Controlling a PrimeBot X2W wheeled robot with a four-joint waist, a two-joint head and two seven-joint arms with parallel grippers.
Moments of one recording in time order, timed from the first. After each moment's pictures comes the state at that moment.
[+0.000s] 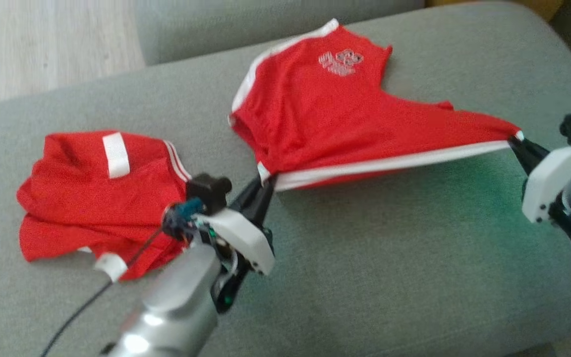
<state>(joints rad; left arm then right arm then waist) -0.61 0.06 -0.79 0.75 -0.73 -0.09 -0.16 -0.65 -0.56 0.64 0.80 0.69 0.13 0.11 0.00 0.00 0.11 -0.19</state>
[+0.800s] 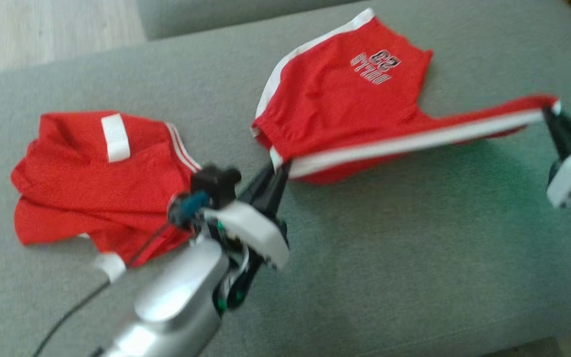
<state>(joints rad) -0.53 0.14 -0.80 0.38 -0.74 0.09 -0.04 -0.49 -0.54 0.29 0.56 0.53 0.14 0.10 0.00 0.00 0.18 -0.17</state>
